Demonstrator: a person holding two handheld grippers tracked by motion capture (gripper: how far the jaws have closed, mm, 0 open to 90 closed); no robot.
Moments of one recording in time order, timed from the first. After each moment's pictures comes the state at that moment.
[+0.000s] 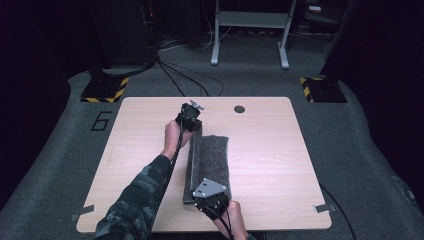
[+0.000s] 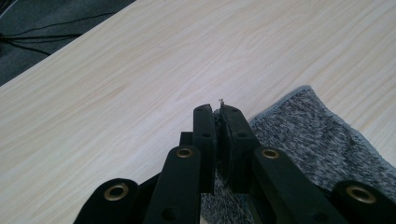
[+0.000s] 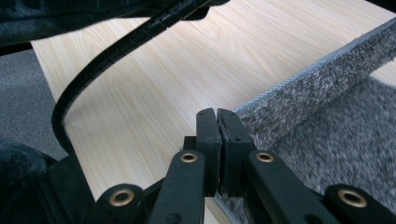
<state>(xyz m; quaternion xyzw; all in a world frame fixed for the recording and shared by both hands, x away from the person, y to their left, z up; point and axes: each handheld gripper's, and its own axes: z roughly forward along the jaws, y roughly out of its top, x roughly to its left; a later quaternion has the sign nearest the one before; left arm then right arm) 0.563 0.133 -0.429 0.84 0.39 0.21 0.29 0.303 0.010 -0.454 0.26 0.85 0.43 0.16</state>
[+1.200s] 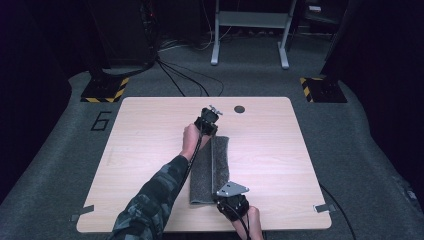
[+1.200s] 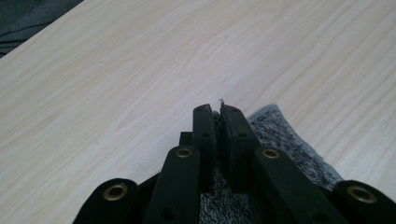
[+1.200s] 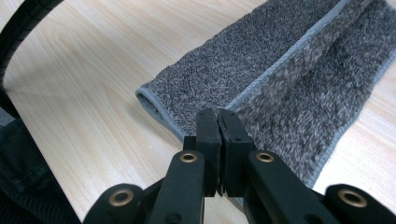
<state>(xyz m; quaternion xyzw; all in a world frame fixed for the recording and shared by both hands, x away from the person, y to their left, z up) 0.573 0.075 -0.455 0.86 0.37 0.20 0.28 0.309 -0.044 -0.490 0.35 0.84 0.39 0.15</state>
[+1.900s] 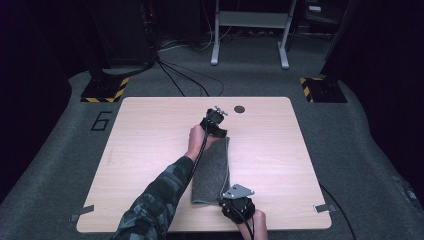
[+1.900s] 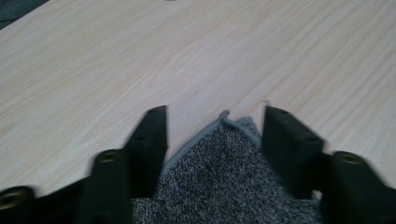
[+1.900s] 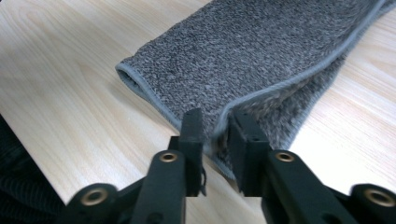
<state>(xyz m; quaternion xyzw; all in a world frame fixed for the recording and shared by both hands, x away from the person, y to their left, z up) 0.575 0.060 -0.458 0.86 0.38 0.17 0.30 0.303 -0.060 -0.494 0.37 0.84 0.36 0.16</state>
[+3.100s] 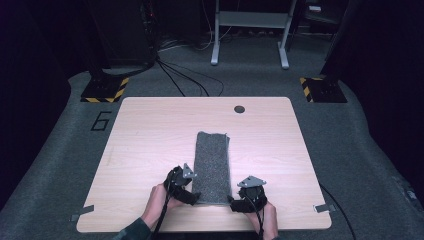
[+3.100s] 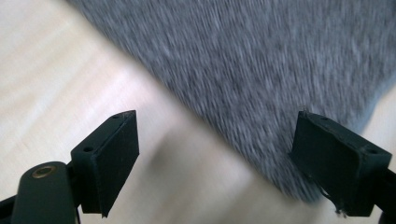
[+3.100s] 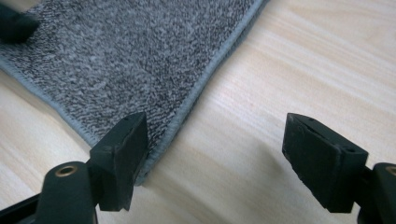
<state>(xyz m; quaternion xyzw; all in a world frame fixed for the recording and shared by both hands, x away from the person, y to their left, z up) 0.368 0.163 -0.506 0.90 0.32 0.13 0.26 0.337 -0.097 -0.516 0.44 0.82 0.32 0.17</state>
